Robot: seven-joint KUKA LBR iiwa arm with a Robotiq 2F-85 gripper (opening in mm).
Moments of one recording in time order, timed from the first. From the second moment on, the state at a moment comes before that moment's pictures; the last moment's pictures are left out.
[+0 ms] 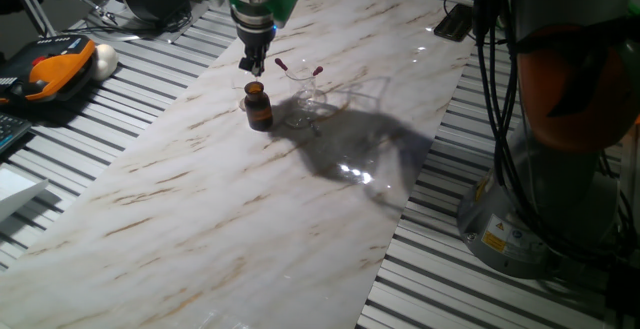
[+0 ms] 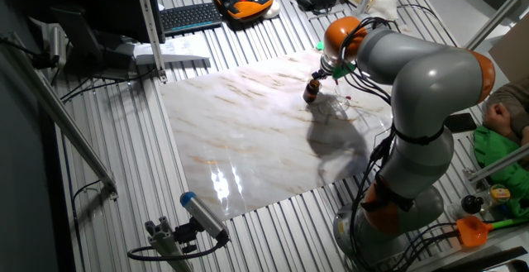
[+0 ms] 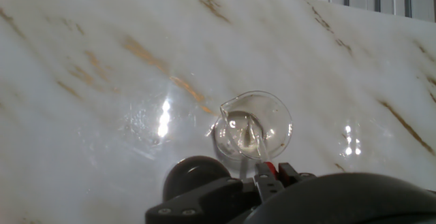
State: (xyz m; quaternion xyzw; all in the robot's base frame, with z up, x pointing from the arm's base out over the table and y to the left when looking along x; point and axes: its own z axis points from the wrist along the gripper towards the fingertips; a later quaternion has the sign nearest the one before) arm 0.582 -0.074 0.129 -0.08 0.99 -0.10 0.11
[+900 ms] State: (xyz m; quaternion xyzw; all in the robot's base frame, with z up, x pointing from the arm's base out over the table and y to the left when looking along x) arm 0.581 -0.071 0.139 -0.08 0.99 -0.09 0.10
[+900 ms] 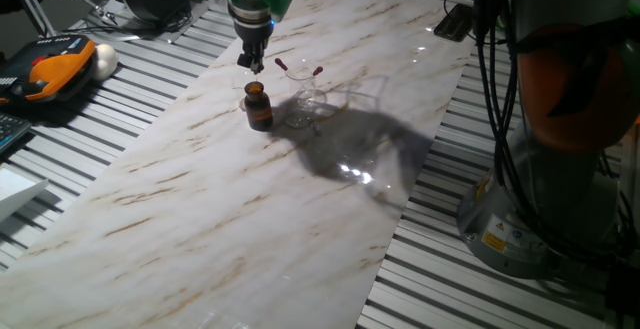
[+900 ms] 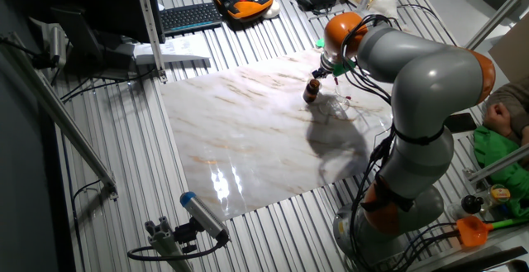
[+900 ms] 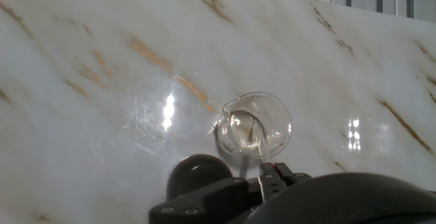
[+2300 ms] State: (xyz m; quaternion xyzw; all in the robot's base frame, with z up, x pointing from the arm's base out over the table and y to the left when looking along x) arm 0.582 -0.071 0.141 -0.08 0.99 -0.09 0.09
